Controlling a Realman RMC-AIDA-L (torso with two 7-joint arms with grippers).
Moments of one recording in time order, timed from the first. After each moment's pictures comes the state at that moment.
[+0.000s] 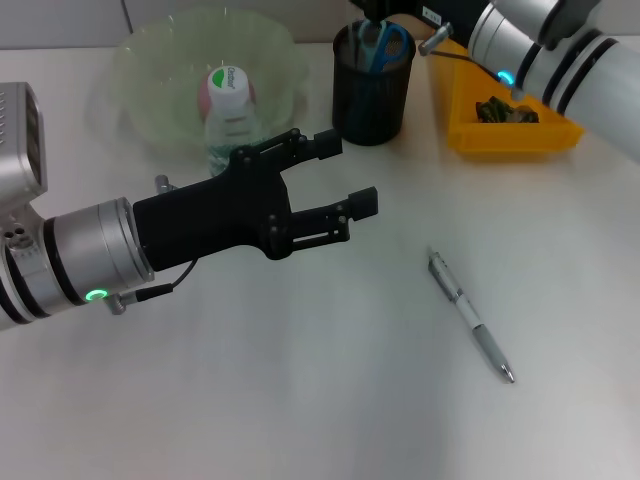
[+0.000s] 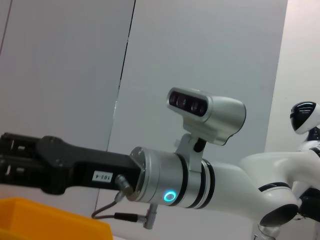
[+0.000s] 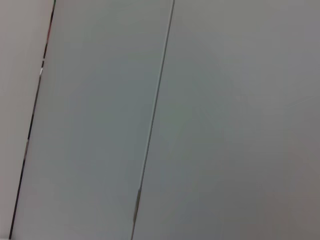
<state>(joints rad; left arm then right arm) -0.46 -2.07 1.33 0.48 1.17 1.50 -1.08 0.85 2.09 -1.40 -0.27 -0.59 -0.91 0.52</state>
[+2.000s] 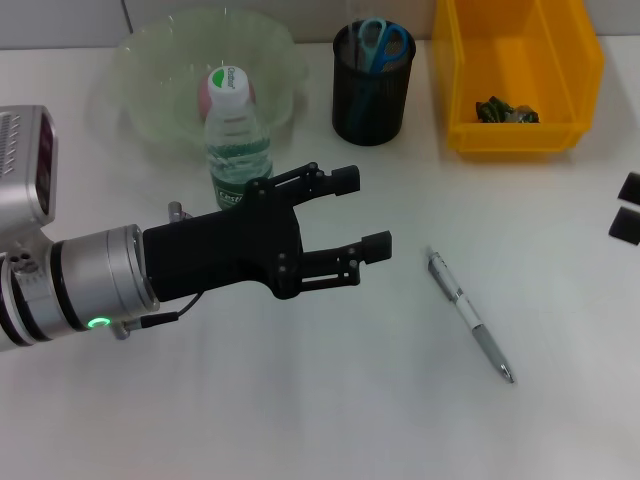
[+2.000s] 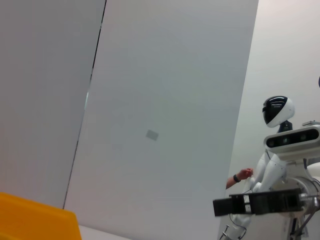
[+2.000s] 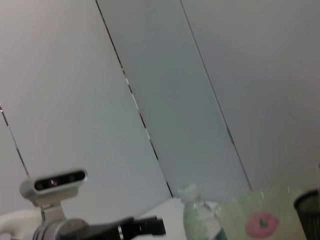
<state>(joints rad) -0.44 -2.07 1.38 0.48 1.19 1.55 -1.07 0.23 2.08 -0.44 -0.88 -1.82 -1.96 1.50</state>
